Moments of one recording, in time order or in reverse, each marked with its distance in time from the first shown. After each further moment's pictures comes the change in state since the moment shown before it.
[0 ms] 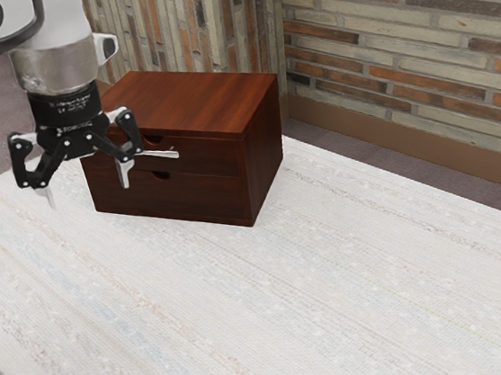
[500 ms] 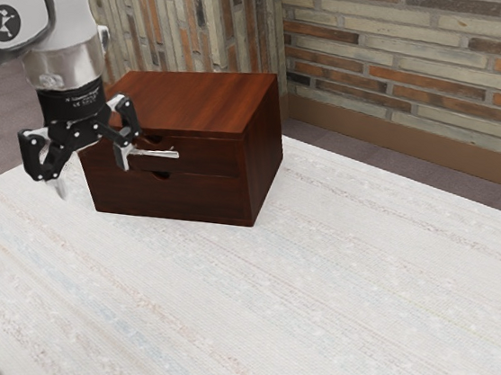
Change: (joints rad) arm 0.104 0.084 -0.024 0.037 0.044 0.087 -0.189
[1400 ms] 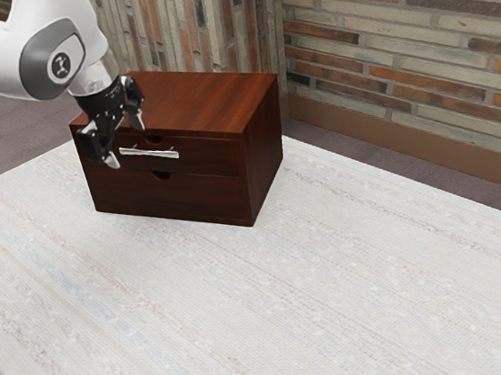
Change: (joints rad) arm 0.138 0.287 0.050 0.081 -0.048 0.504 -0.194
